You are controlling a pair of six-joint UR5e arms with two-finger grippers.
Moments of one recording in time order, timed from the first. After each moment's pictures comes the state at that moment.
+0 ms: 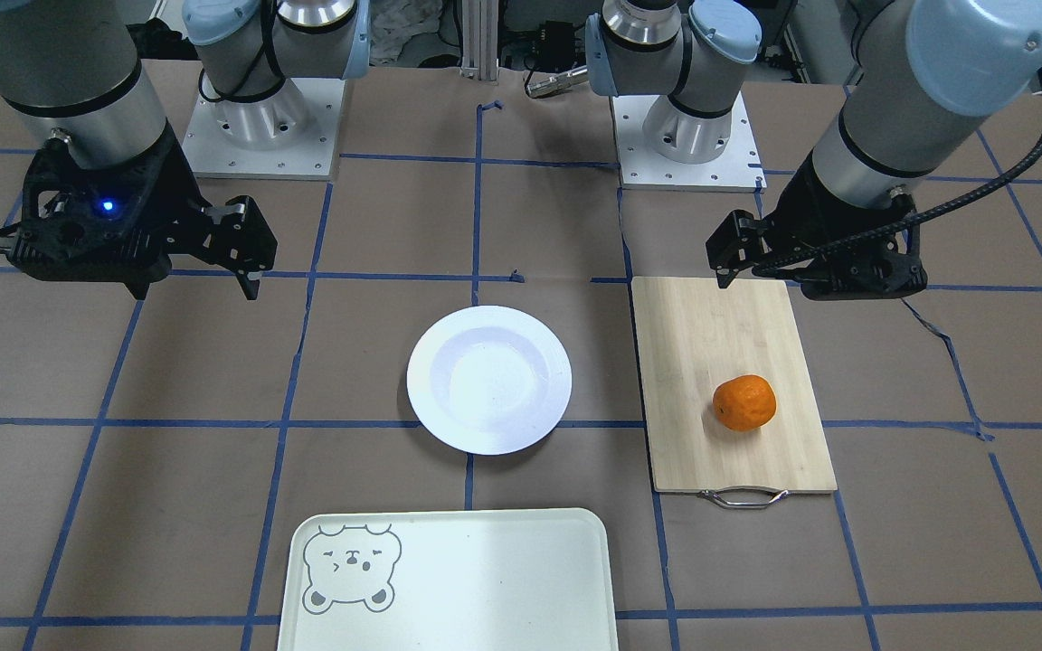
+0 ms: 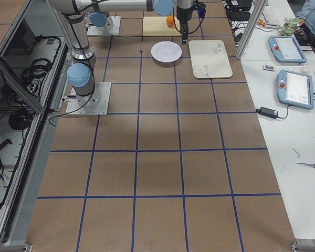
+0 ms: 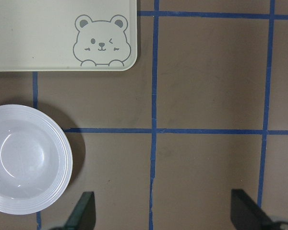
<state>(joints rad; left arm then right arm) -1.48 -1.67 -1.52 -1.64 1.59 0.04 1.60 -1.44 1.43 -1.63 -1.59 0.00</state>
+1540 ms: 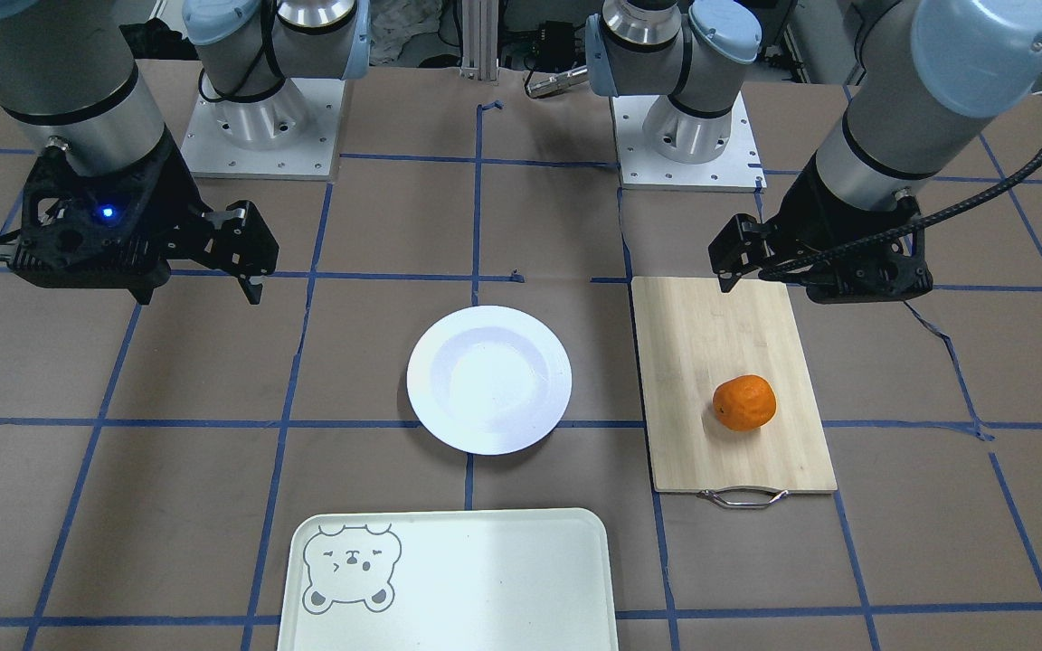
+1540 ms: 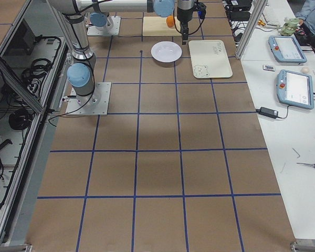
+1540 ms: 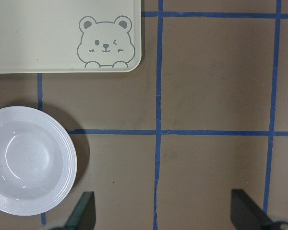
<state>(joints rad) -1.48 -1.68 -1.52 -1.63 1.59 0.03 1.59 -1.44 1.44 -1.63 -1.57 0.00</state>
